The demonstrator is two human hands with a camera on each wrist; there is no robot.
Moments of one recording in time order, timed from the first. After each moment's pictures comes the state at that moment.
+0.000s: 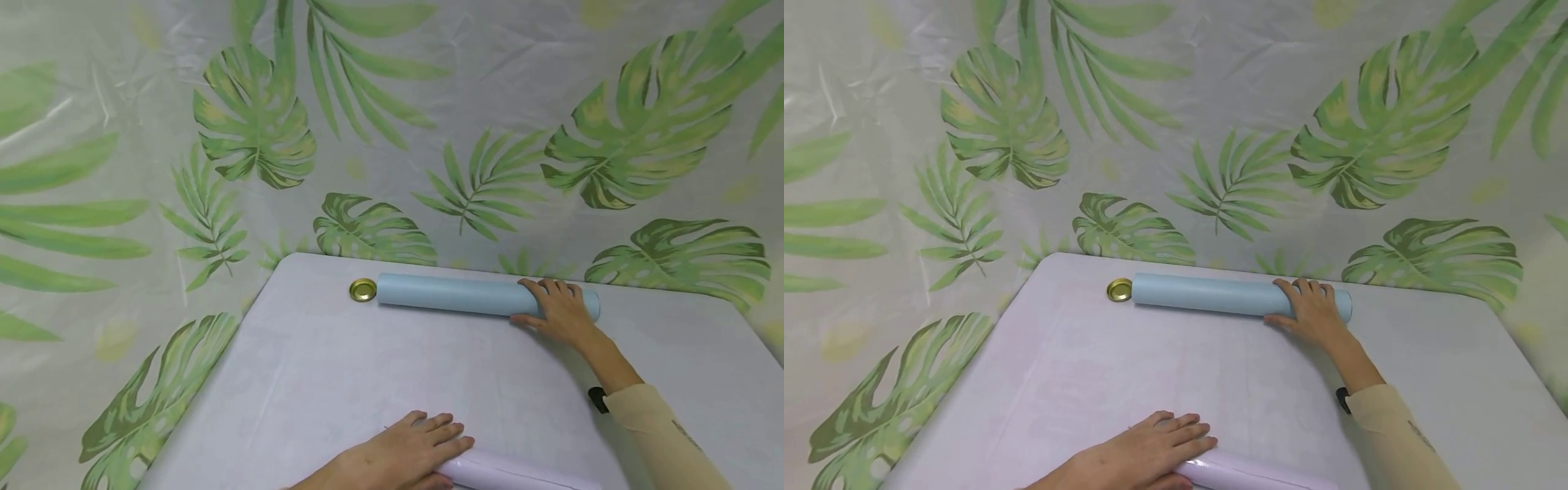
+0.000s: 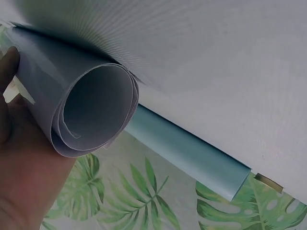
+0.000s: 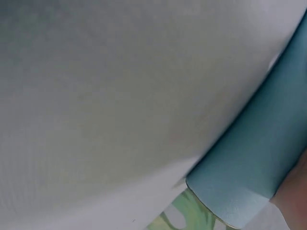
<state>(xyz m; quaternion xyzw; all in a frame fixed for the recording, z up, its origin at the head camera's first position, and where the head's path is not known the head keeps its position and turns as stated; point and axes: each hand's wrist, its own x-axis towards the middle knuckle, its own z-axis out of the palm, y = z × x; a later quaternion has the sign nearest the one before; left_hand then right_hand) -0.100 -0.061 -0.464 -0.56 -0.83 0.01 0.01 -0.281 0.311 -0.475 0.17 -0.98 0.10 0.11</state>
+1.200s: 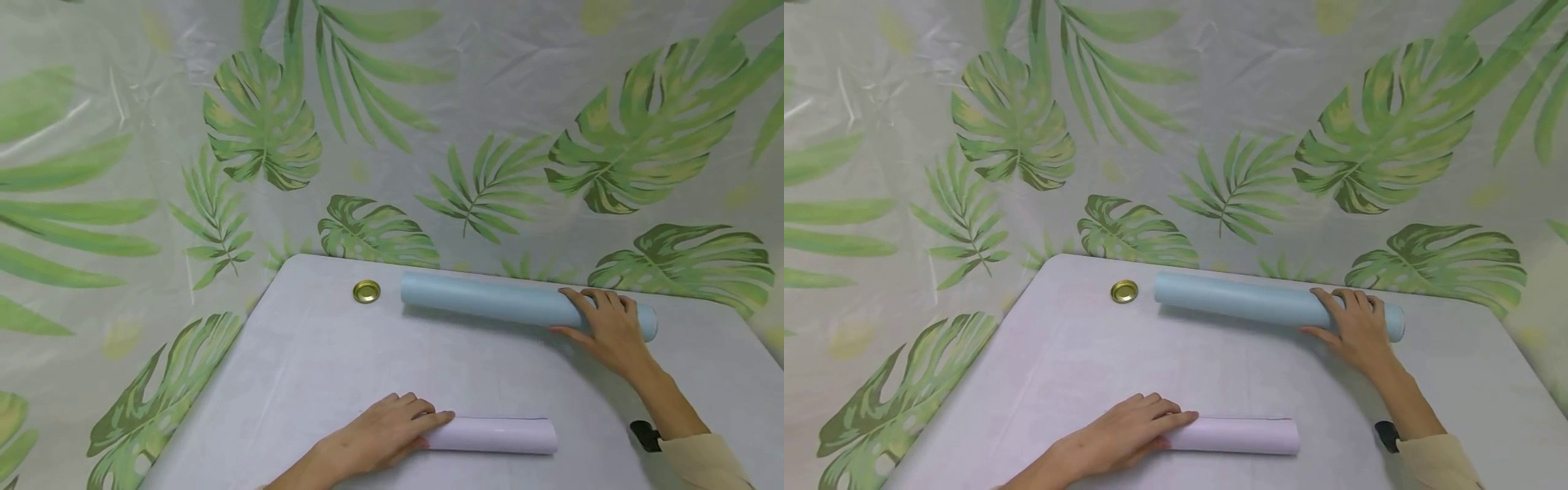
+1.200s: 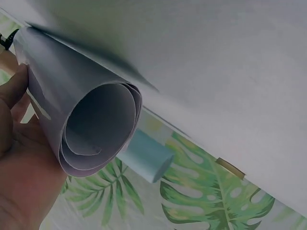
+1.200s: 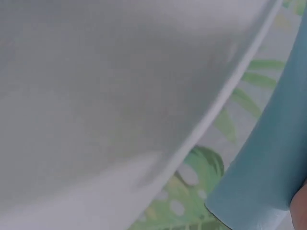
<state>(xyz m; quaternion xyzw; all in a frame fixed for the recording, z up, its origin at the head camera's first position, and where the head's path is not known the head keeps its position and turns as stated) -0.116 -0.093 -0.464 -0.52 -0.85 -0.08 0.09 -0.235 0.350 -0.462 0.20 -0.92 0.11 0.31</state>
